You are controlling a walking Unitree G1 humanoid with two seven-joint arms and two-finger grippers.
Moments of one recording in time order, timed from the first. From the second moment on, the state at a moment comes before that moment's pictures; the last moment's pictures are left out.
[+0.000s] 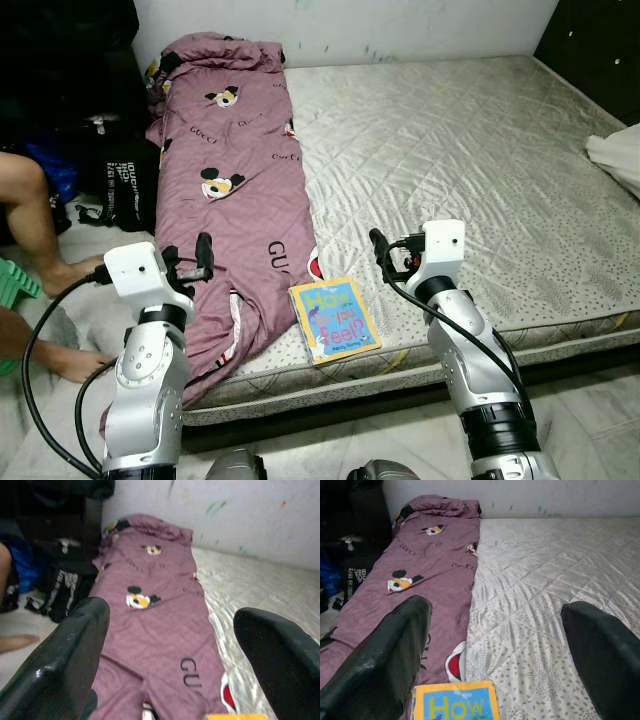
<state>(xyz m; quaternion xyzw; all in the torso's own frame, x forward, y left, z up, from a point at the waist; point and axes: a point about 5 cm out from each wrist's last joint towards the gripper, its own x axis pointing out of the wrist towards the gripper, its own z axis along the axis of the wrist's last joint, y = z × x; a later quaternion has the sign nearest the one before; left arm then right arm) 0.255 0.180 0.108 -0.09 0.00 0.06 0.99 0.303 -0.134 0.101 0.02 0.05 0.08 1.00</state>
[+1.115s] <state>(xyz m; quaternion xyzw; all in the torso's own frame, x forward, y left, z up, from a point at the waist) 0.260 0.179 0.121 -0.07 0.00 0.08 0.99 0.299 -0.136 0.106 0.02 0.05 0.09 0.99</state>
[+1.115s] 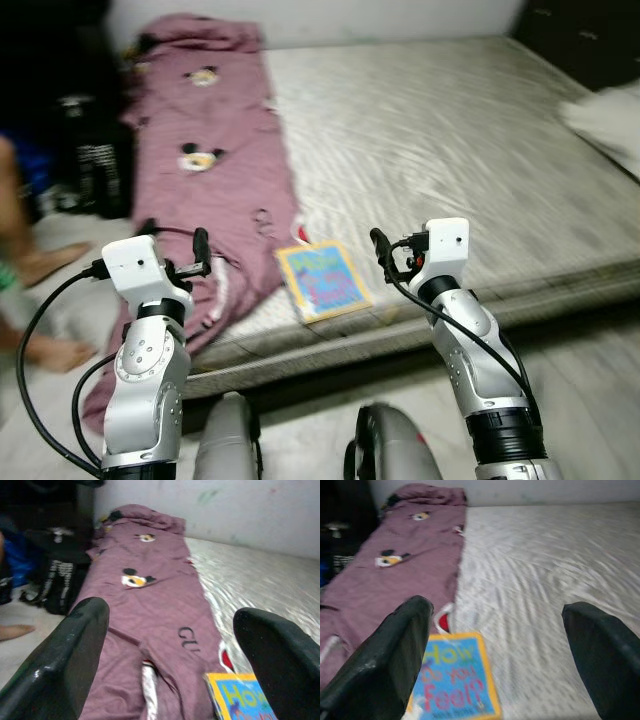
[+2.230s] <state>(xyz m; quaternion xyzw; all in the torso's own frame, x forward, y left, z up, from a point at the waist) 0.257 0.183 0.115 -0.08 0.01 0.09 0.99 0.303 -0.132 0.106 0.01 0.05 0.11 0.99</state>
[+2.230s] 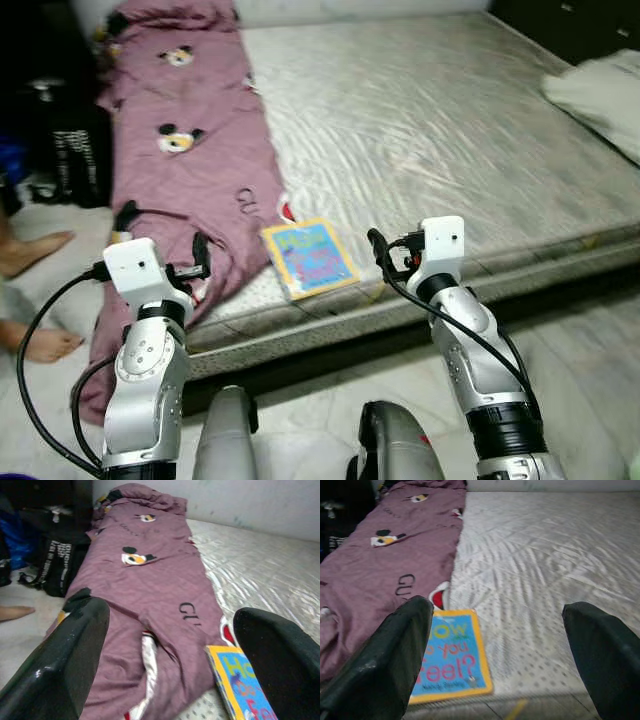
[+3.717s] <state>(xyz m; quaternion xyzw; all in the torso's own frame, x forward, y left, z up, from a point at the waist) 0.282 0.190 0.092 -0.15 0.06 0.17 0.97 0.304 -0.146 0.107 -0.02 0.06 0.11 0.99</state>
